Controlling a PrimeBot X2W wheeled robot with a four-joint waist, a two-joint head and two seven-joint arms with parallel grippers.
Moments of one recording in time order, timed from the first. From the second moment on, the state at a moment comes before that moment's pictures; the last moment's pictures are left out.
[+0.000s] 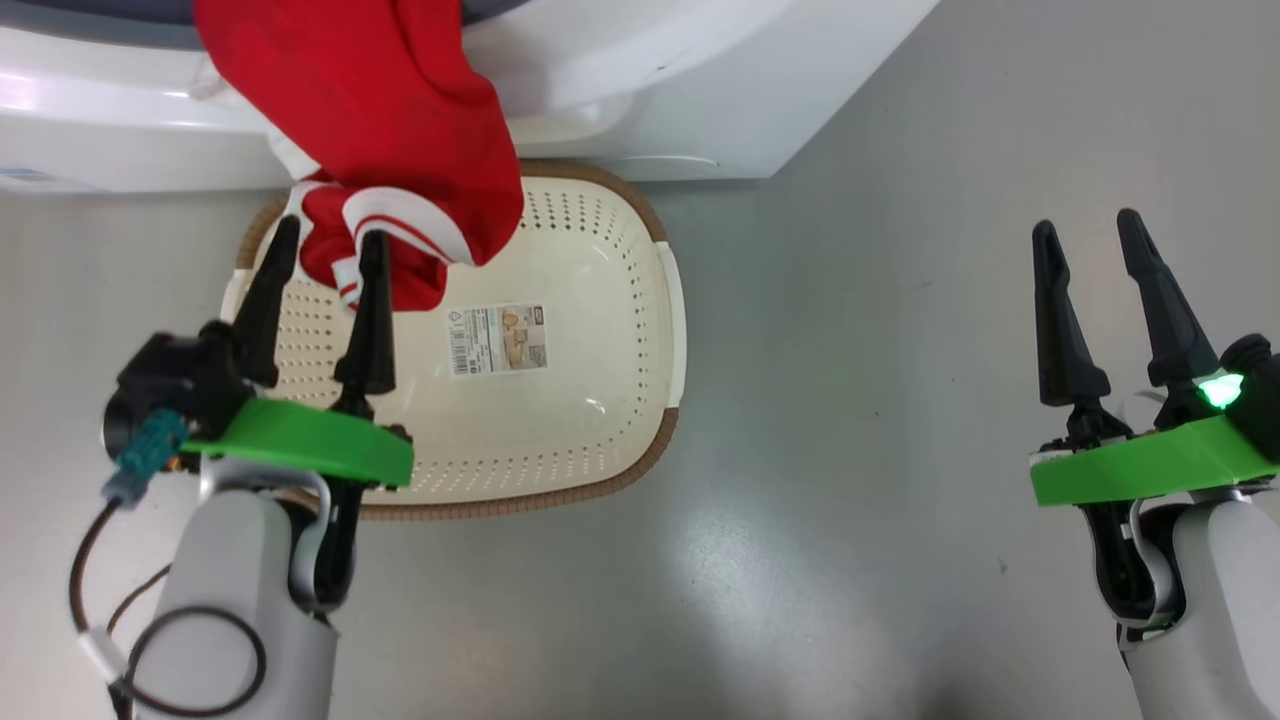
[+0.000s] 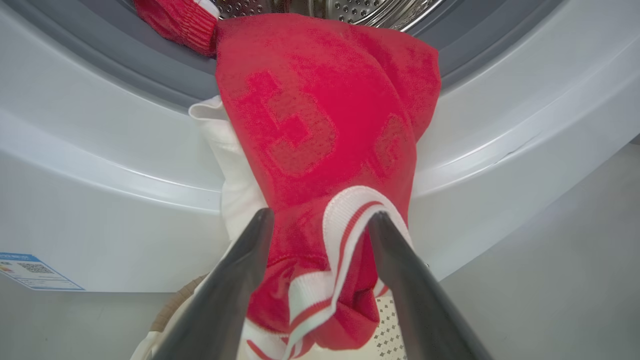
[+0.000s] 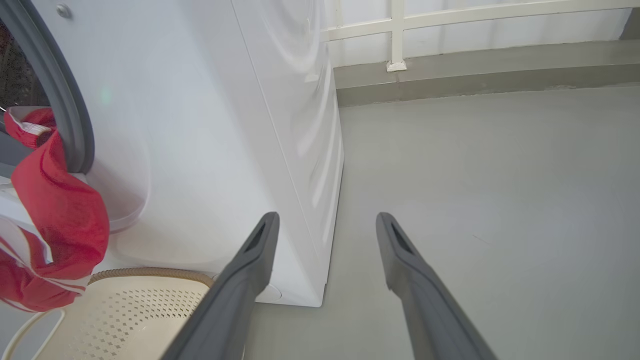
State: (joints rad) left arm -0.60 0.02 -0.02 0.48 -0.24 -0.13 -0.26; right arm -0.33 -0.10 -0.04 0.16 0.37 0.12 -0.26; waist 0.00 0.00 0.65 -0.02
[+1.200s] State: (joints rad) left arm -0.59 0.04 -0.05 0.28 -0.24 -0.12 -0.26; right arm -0.27 -0.11 -0.04 0.16 0.37 0.12 -0.26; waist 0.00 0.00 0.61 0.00
